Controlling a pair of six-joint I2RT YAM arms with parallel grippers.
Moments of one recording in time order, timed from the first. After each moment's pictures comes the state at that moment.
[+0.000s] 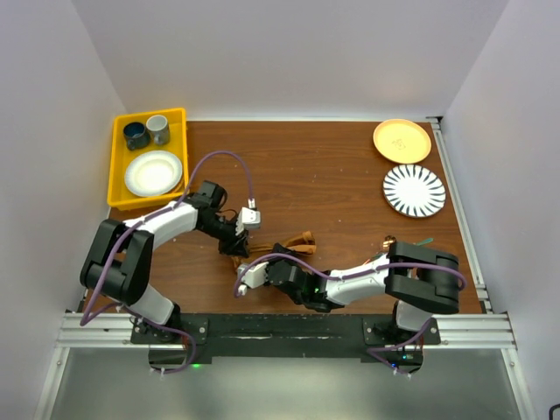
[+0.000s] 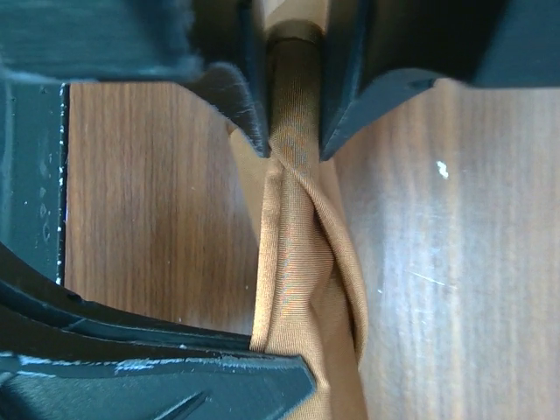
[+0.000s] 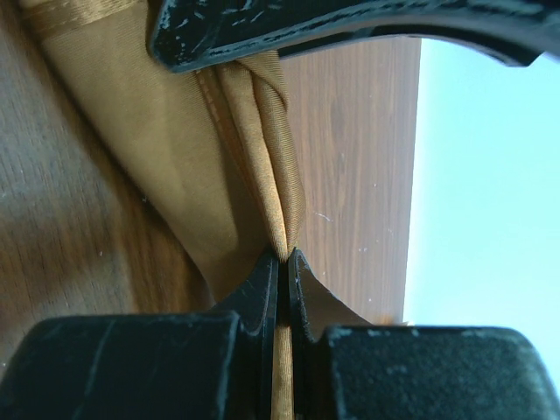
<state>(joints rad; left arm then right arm) -0.34 1.56 0.83 -0.59 0.87 0.93 1.33 1.66 0.64 0.50 0.66 -0.86</state>
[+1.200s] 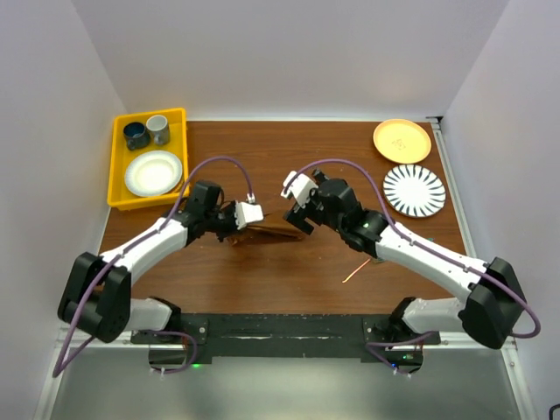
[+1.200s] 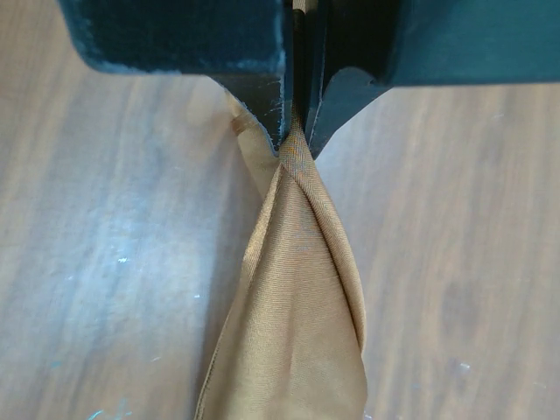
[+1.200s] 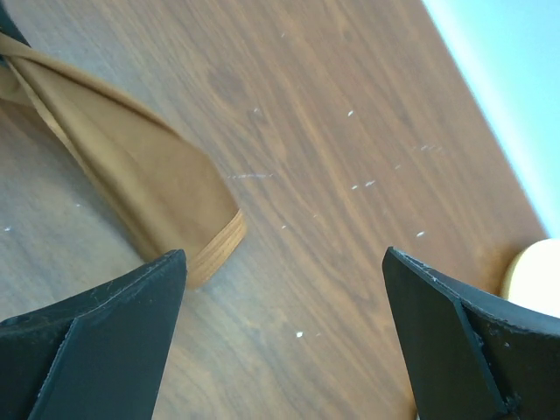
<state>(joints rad) -0.39 1.35 0.76 -0.31 0.51 0.80 0.82 1.26 0.91 -0.13 0.17 -0.42</state>
